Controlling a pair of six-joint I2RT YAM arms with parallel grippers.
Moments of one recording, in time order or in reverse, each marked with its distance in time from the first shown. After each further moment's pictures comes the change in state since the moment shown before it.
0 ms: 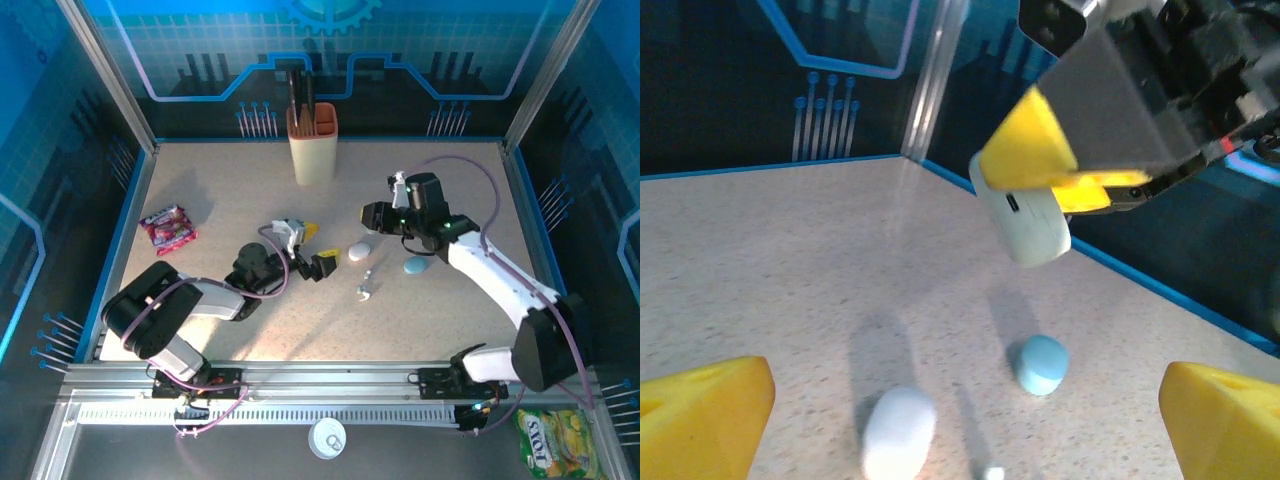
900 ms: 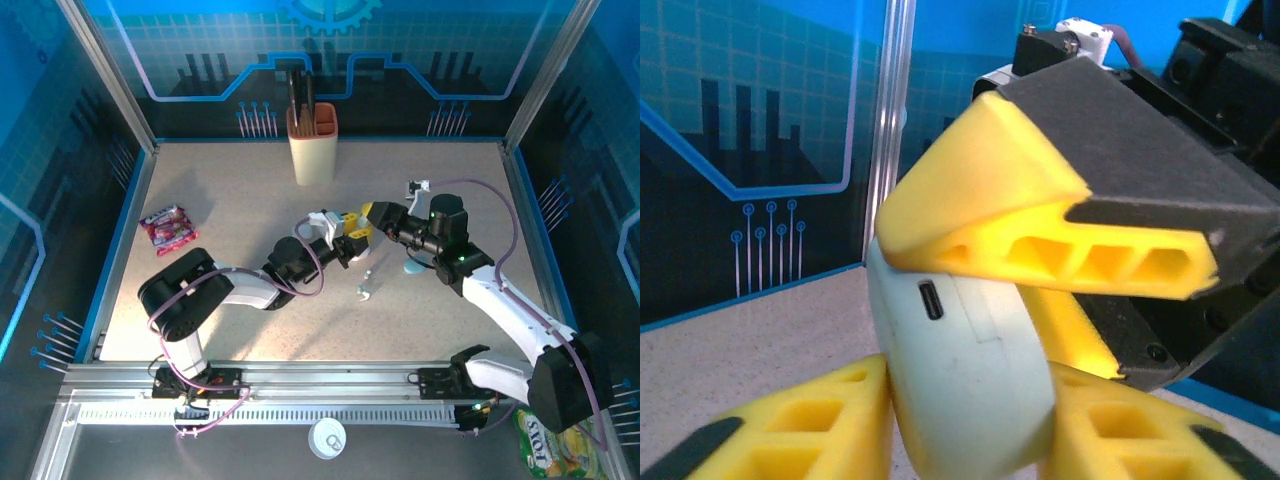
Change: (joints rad) left arm -0.172 0.181 0.279 0.086 -0.163 0.119; right arm -0.027 -0.189 -0.251 0.426 -0.174 0.421
